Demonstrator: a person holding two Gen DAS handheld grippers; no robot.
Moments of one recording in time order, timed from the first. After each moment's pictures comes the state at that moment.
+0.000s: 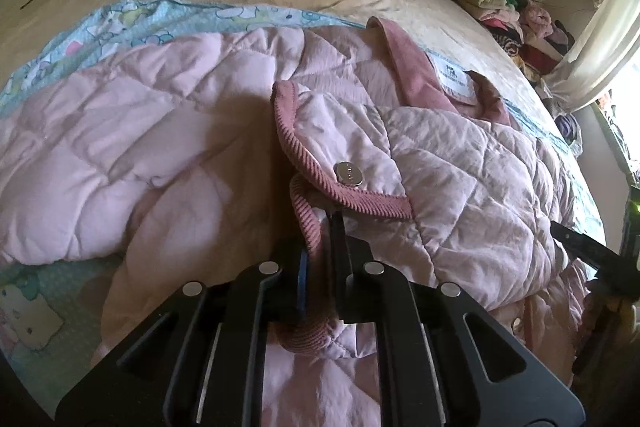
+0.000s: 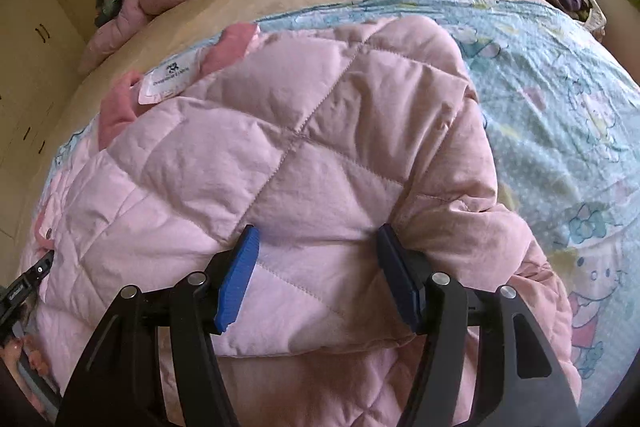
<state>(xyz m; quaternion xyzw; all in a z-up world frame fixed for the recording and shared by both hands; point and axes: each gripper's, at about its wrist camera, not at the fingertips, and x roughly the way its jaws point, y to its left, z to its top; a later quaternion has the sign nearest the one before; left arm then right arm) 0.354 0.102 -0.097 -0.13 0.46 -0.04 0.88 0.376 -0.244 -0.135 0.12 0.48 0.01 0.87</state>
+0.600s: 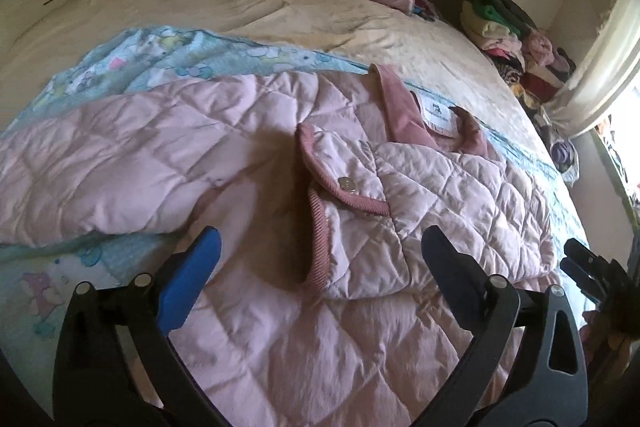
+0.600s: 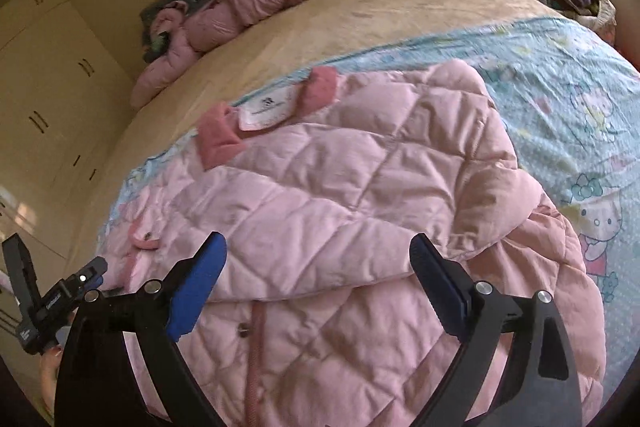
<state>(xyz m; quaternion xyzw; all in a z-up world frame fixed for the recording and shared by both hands) 0.309 0.117 -0.036 -0.15 0.43 -0.01 0.89 0.310 -0.205 -0.056 0.18 0.41 0.08 0.89</state>
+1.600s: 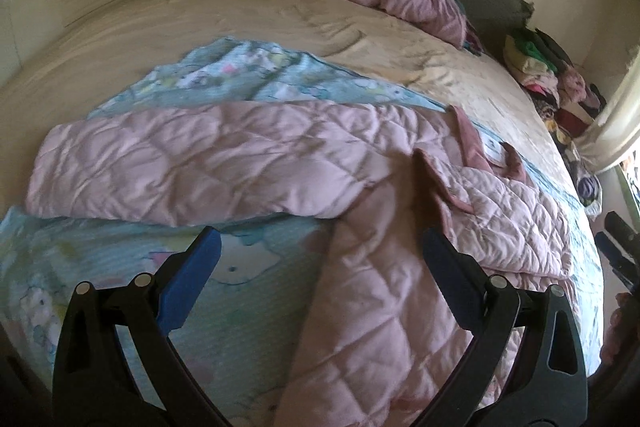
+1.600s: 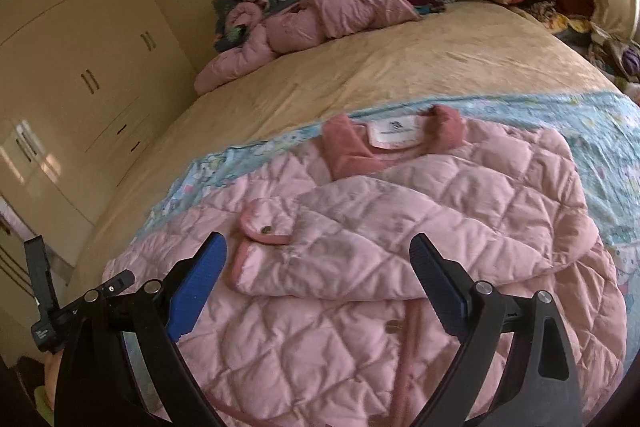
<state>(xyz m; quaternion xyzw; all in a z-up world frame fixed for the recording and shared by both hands) 0.227 0.225 -0.005 -0.17 0.40 0.08 0.90 0.282 -0.075 0.012 0.11 0.36 0.18 0.91</state>
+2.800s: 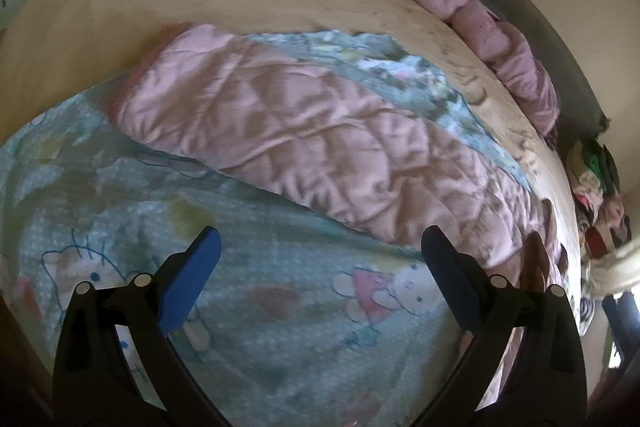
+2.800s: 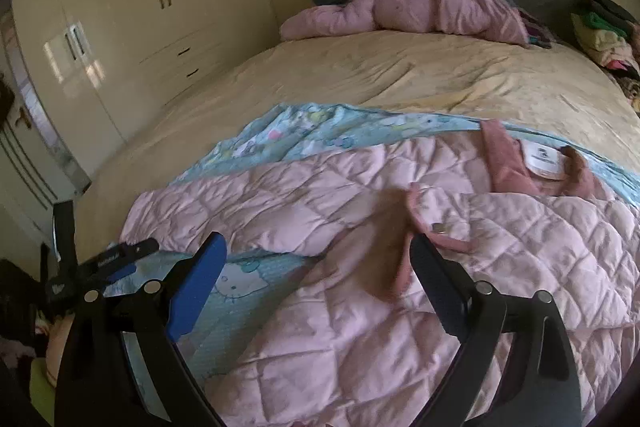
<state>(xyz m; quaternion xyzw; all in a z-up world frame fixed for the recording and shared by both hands) 0.168 0.392 -0.072 -0.34 0.38 0.21 0.83 0.273 0.117 -0.004 -0.01 0.37 0.29 0.88</state>
